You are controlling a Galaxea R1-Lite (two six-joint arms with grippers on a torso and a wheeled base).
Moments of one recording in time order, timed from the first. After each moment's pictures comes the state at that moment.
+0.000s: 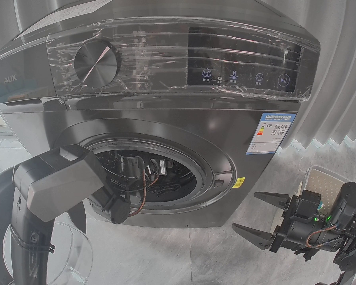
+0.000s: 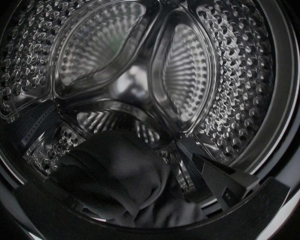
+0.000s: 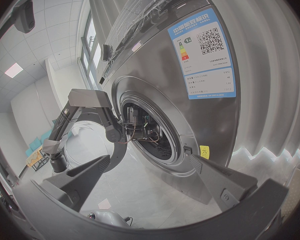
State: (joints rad) left arm -0.50 2.40 -1.11 -1.20 0.28 -0.10; right arm 0.67 1.70 -0.06 -1.55 0.21 0.07
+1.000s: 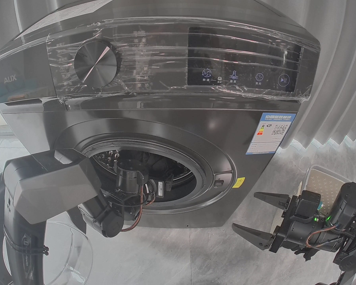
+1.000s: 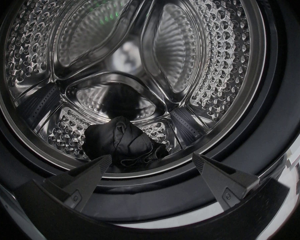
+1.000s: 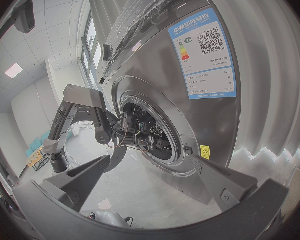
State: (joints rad) left arm -0.53 2.32 -0.90 -1.12 0.26 -0.11; right arm 0.67 1.70 -0.06 -1.55 0.21 0.07
